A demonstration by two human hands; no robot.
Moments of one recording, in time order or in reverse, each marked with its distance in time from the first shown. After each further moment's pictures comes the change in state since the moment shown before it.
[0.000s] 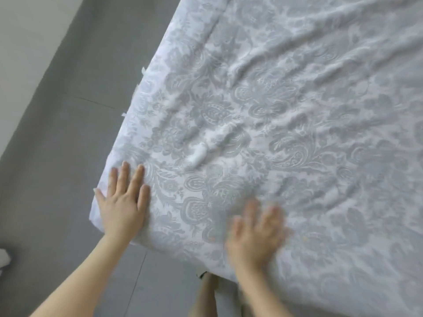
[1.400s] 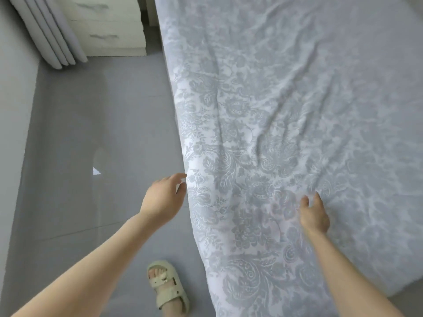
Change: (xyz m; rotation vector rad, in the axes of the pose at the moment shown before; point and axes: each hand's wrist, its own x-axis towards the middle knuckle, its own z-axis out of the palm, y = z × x) left_hand 0.272 -0.007 -0.235 -0.231 -0.229 0.736; right_hand 0.125 -0.168 -0.072 0.451 0.161 0.815
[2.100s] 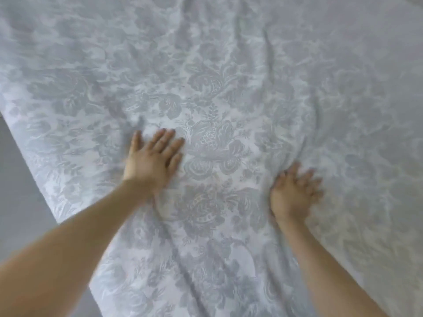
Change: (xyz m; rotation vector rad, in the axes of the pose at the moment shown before) left_hand 0.529 0.113 0.053 0.738 0.027 0.676; right_hand 0.282 -0.201 0.091 -0.183 0.250 0.278
